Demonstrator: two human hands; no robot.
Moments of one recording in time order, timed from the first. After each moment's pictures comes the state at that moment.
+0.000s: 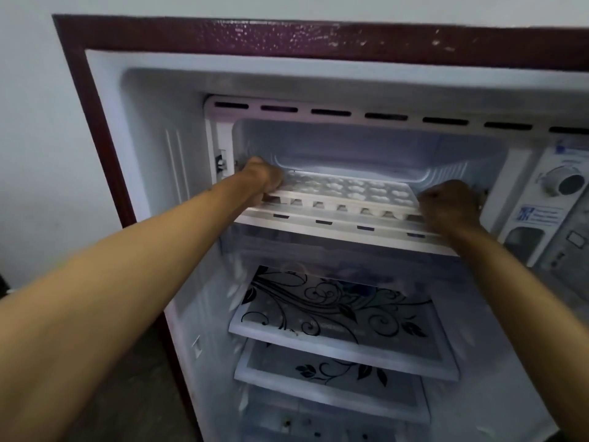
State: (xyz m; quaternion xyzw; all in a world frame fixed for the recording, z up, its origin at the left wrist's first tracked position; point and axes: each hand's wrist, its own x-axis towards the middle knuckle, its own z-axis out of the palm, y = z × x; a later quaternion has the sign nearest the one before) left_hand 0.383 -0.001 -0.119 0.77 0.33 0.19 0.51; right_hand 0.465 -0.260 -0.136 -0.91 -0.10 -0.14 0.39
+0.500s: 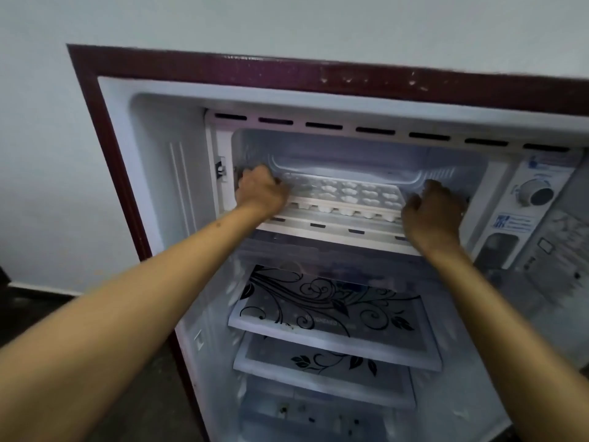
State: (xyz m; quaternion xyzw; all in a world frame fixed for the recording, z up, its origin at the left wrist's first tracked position) left_hand 0.338 -0.043 -0.113 0.87 0.28 0.26 0.30; right_hand 0.425 -0.256 -0.127 -0.93 -0.11 -0.18 0.31
